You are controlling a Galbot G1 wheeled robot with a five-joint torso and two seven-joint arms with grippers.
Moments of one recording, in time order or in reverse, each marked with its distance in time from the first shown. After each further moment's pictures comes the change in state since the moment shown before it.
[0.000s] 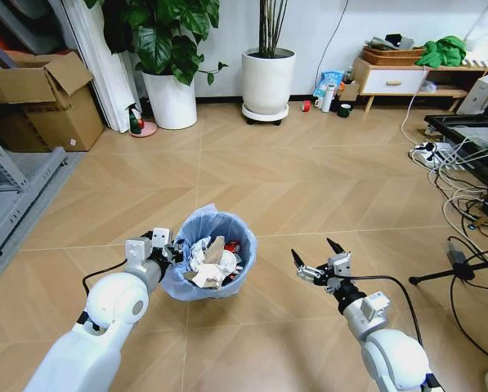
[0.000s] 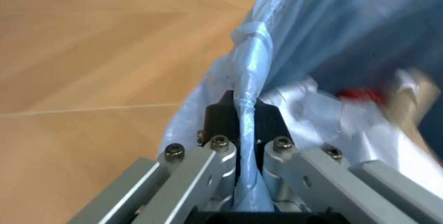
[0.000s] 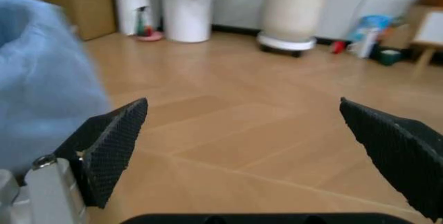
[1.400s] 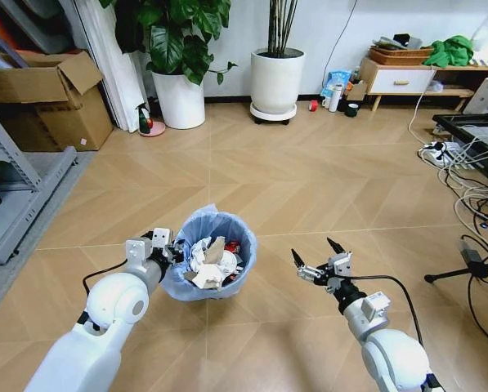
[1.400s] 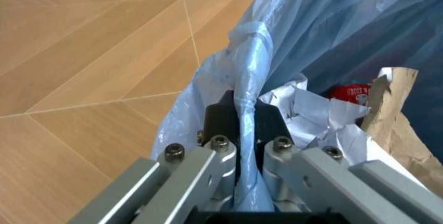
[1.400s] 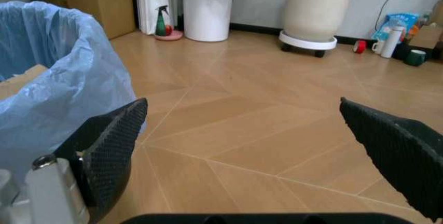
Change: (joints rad) left arm -0.055 0.029 0.076 -0.004 -0.026 0.068 0.050; right arm -0.018 -0.001 -0.031 0.027 -0.006 -0.022 -0.009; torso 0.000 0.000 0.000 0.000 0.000
